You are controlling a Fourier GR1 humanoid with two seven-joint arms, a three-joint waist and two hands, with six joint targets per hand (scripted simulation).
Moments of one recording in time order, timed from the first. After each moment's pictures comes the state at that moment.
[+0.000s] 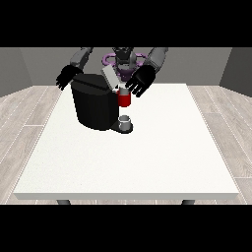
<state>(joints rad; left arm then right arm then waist) -1.16 0.44 0.13 -0.60 -0.65 -0.13 -0.13 -0.31 -0.04 -0.05 -1.40 -0.04 -0.15 -0.06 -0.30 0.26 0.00</state>
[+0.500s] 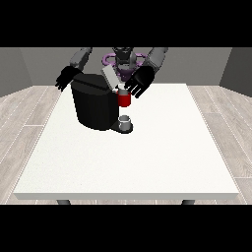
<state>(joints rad) -1.18 0.43 0.12 -0.60 -0.67 -0.15 -0.12 -0.32 -0.05 -0.06 -1.39 -0.04 -0.16 -0.05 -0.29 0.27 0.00</state>
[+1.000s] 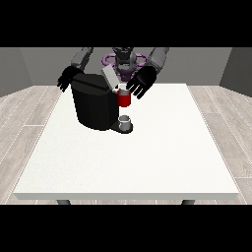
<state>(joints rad) -1.17 0.44 0.11 -0.60 -0.69 -0.14 -0.16 -0.32 -0.03 -0.05 -1.40 -0.03 -0.17 -0.06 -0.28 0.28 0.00</state>
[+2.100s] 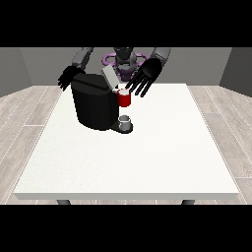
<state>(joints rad) -1.15 0.45 0.07 -0.61 -0.76 -0.21 -0.17 -0.27 -0.03 -0.07 -1.35 -0.03 -0.17 -0.10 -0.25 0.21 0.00</state>
